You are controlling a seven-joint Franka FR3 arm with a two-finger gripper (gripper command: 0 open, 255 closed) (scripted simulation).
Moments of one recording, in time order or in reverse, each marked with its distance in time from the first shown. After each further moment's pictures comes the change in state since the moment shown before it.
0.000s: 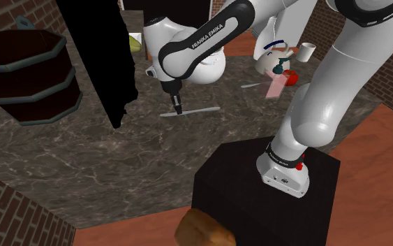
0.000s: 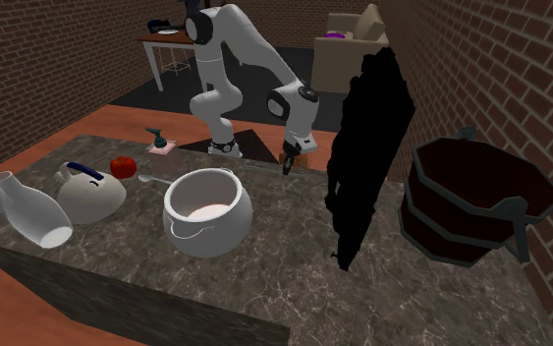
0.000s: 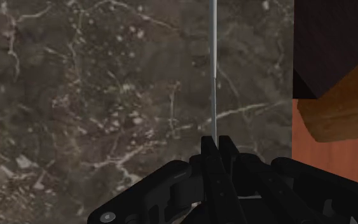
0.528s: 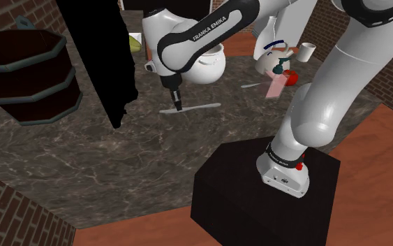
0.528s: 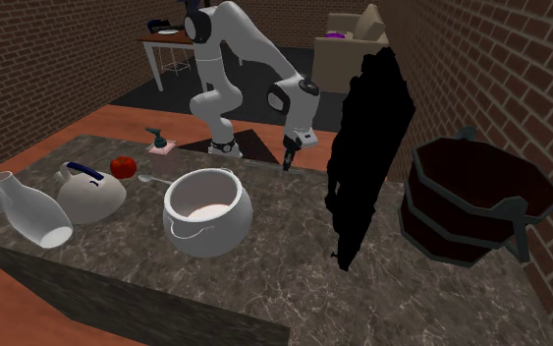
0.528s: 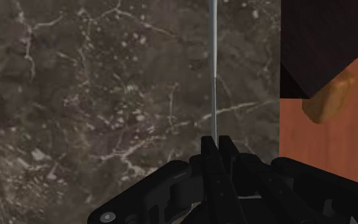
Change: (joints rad) arm 0.000 -0.030 0.000 0.025 0.005 -0.054 -0.006
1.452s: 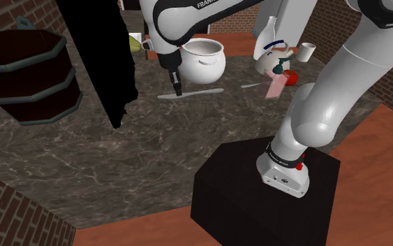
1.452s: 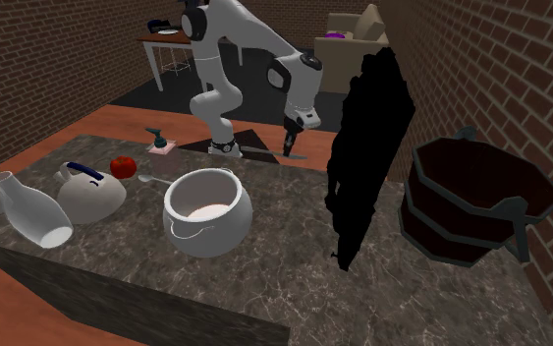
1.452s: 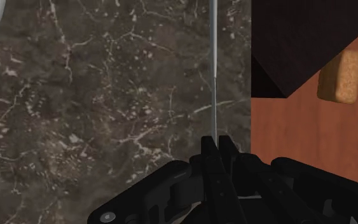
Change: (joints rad) arm -0.001 -0.076 -0.004 0.116 0.011 -0.190 -0.020
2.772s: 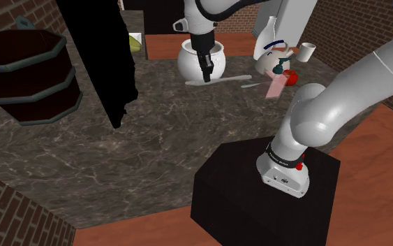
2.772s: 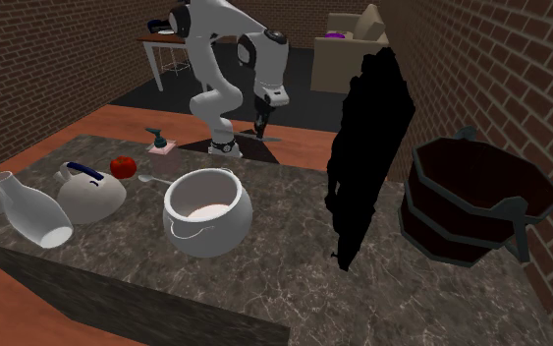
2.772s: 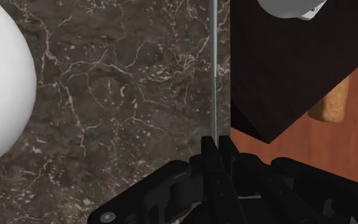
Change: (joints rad) arm -0.038 -0.319 -0.073 -0.159 -0.020 -0.154 -0.115
